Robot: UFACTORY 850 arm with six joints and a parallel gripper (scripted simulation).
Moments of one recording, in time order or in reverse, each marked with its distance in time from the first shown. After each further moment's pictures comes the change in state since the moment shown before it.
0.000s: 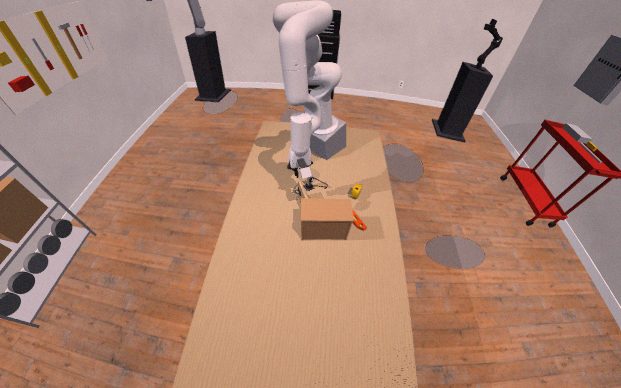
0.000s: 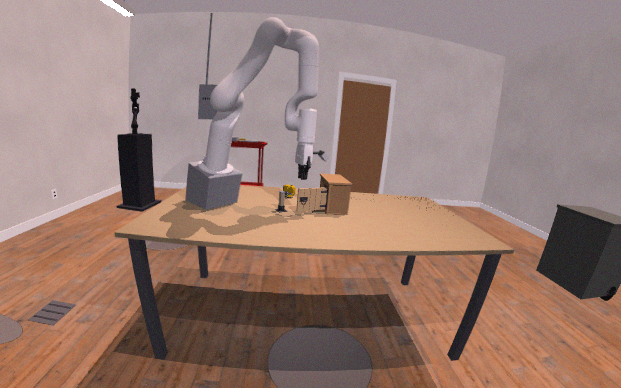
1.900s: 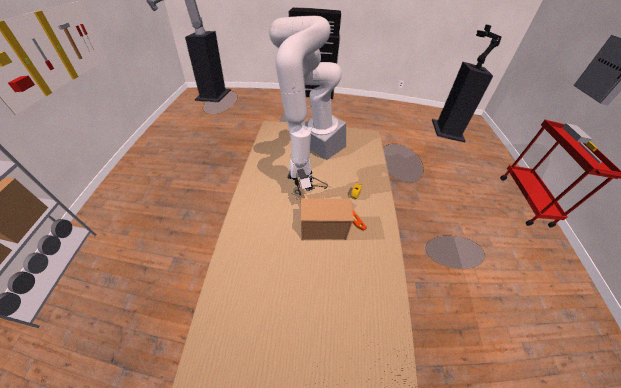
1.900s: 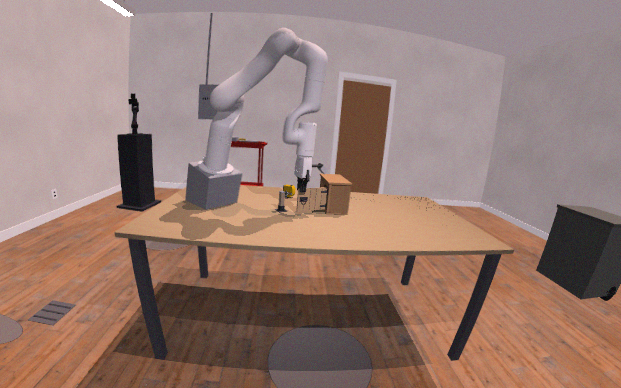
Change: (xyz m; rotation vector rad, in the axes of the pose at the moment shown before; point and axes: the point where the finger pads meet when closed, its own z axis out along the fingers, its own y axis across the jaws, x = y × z) arm 0.000 0.000 0.063 0.002 -0.015 -0.001
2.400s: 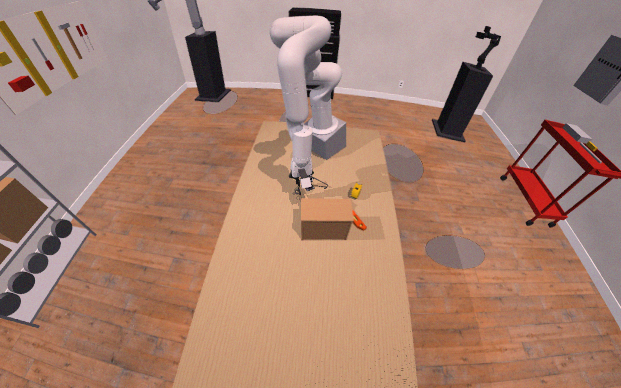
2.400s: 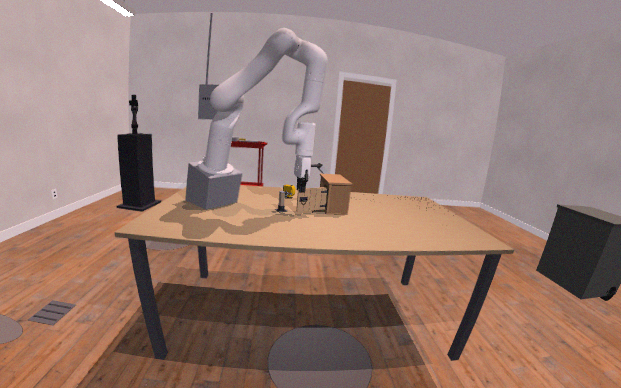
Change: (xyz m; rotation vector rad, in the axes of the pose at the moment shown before) arm 0.000 -0.007 0.000 -0.004 0.008 0.051
